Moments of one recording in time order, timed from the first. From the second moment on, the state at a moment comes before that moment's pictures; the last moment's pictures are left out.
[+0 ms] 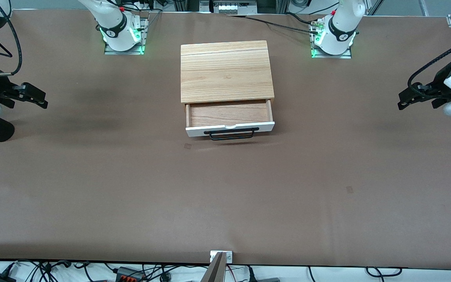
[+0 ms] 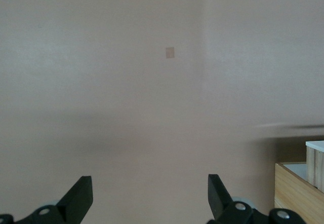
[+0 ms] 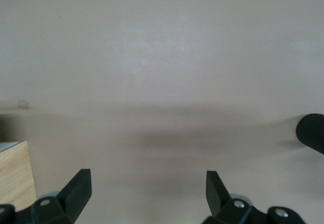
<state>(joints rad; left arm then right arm) 0.08 -0.02 -0.07 -1.69 0.00 1.68 -0.06 -0.01 0.00 -0.02 -1.71 -0.02 1.71 -0.03</state>
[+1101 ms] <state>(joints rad) 0.09 -0.02 -0.07 -1.68 -0.02 1.68 -0.07 -0.01 0.00 -0.02 -1.71 -0.02 1.68 -0.03</state>
